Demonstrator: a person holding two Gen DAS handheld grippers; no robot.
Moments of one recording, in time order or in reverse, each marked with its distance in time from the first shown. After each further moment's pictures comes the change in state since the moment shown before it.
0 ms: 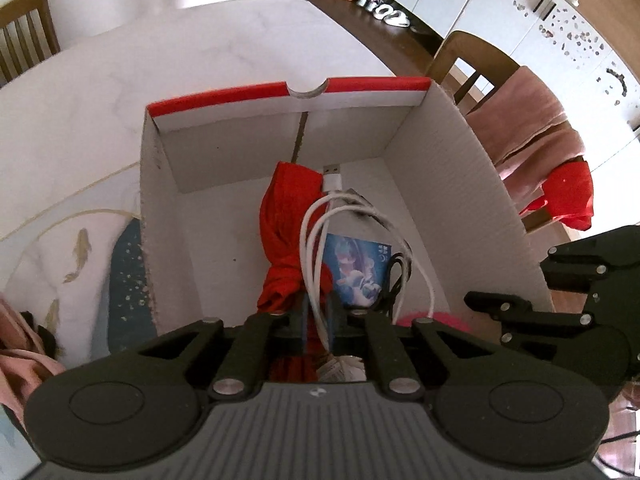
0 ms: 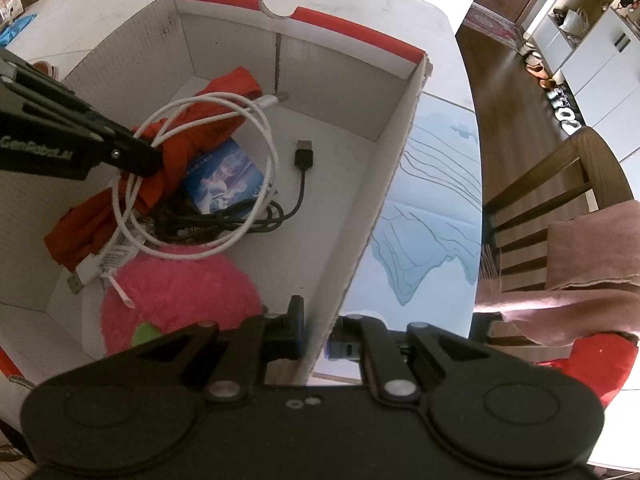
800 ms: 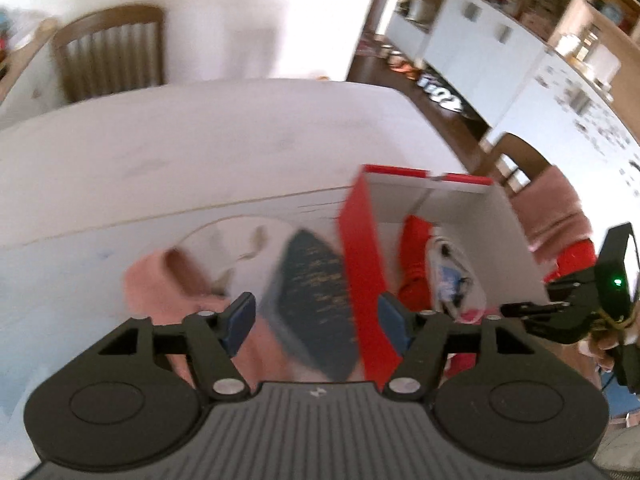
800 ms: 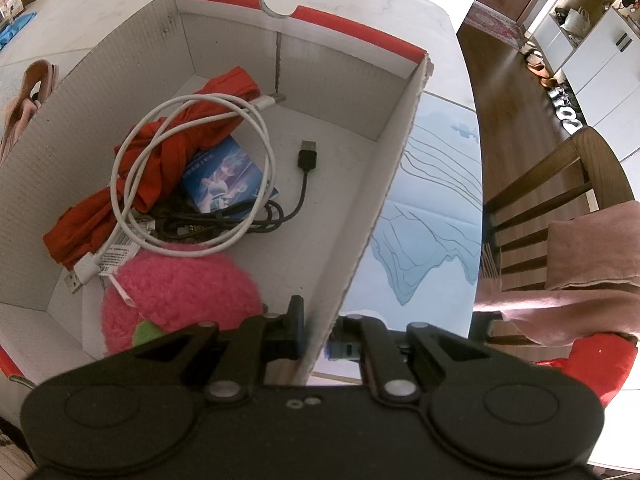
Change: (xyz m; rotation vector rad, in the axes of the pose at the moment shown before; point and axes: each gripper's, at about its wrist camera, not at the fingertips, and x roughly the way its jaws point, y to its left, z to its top) left arm -0.137 0.107 -0.061 -0.212 -0.202 0.081; right arm 0.004 -0.001 0.000 -0.004 0.007 -0.001
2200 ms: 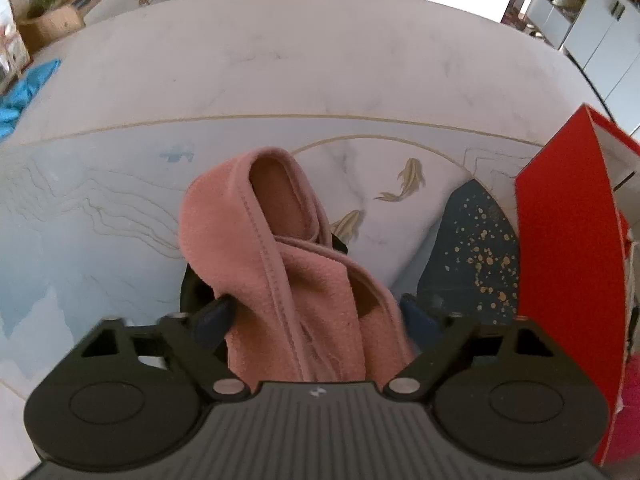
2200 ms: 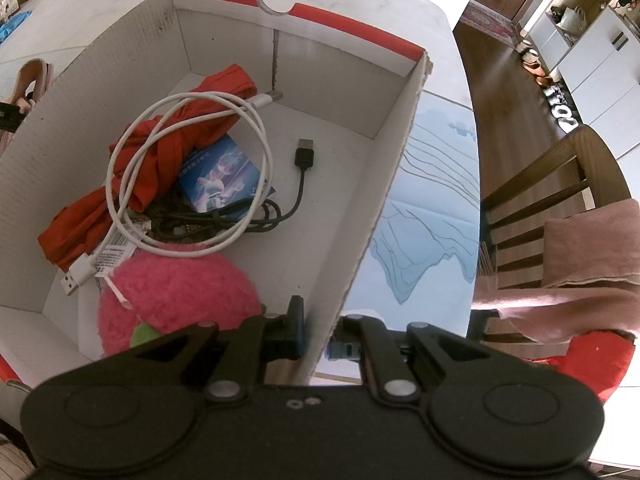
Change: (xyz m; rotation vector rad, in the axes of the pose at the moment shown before) left arm 0.116 0.050 -0.029 -0.224 0.132 0.315; right arm 0.000 -0.006 -0.003 0.001 0.009 -0.015
